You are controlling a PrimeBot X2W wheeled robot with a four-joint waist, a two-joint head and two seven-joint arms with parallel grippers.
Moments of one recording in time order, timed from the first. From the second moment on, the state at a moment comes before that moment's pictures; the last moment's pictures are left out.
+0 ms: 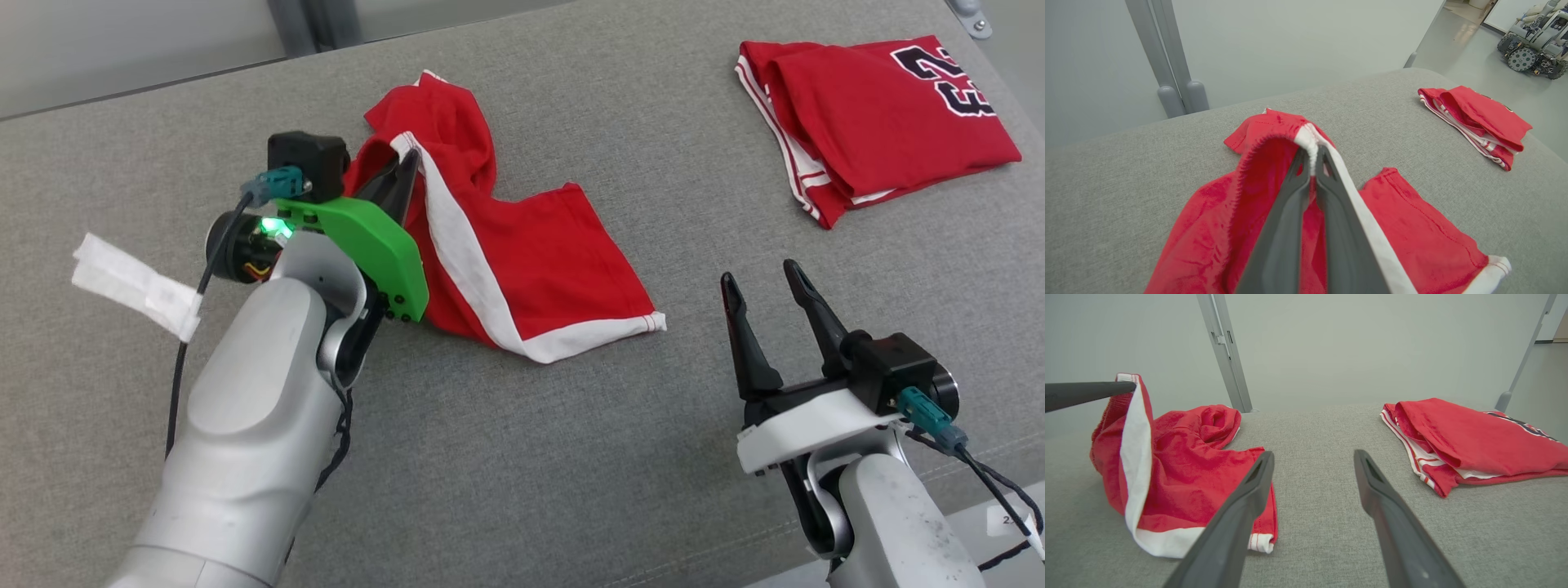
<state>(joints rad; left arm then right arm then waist) -0.79 0.08 -0.43 0.69 -0.50 -0.12 0.06 -0.23 -0.05 0.12 0.21 0.16 0.13 -0.26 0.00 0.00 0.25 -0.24</state>
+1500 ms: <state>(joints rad) -0.32 0.17 -0.36 0.27 -0.61 0.00 -0.02 -0.41 -0.20 0.42 0.62 0.24 0.13 -0.26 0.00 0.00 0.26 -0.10</state>
